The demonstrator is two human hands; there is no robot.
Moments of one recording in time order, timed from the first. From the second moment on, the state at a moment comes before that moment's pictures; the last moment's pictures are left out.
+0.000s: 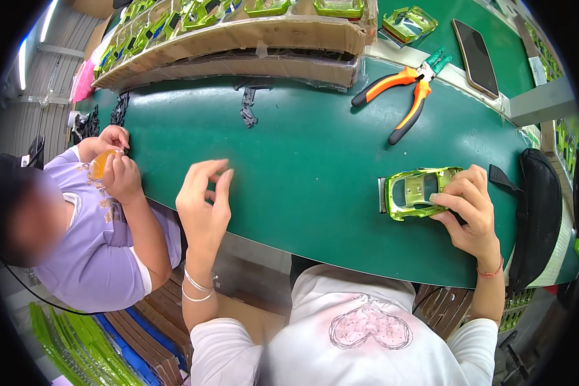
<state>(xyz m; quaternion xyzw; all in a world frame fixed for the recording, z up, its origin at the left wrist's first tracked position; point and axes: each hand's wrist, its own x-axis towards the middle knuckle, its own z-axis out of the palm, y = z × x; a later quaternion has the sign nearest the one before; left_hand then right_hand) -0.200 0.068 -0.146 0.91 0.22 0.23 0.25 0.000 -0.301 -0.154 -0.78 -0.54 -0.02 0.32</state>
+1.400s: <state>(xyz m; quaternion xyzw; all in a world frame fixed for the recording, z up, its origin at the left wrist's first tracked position) -0.065 -0.074 -0.116 0.90 -0.26 0.18 0.31 0.006 -0.314 -0.155 -0.78 -0.54 -0.05 0.32</state>
